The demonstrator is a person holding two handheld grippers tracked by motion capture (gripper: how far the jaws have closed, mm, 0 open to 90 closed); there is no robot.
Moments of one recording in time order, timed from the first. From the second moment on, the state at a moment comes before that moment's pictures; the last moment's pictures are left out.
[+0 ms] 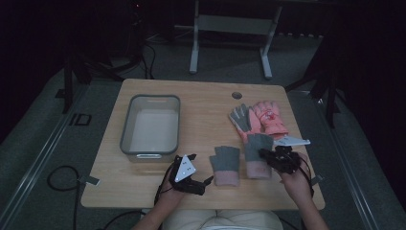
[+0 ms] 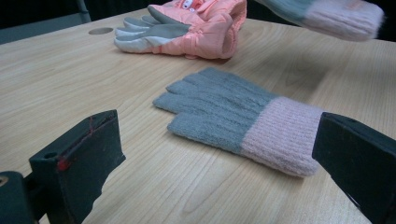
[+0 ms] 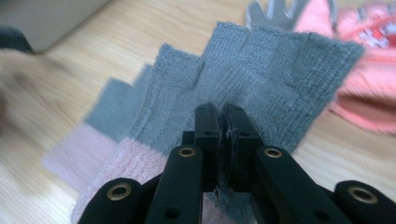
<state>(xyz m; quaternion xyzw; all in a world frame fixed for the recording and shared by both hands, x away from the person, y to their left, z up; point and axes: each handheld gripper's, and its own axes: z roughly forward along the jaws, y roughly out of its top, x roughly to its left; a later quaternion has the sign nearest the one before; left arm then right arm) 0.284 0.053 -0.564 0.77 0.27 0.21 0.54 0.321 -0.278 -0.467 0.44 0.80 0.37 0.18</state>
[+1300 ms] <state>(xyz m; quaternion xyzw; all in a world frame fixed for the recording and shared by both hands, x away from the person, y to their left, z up) 0.285 0.054 -0.564 0.77 0.27 0.20 0.54 0.340 -0.194 -0.535 0.43 0.82 0.36 0.09</state>
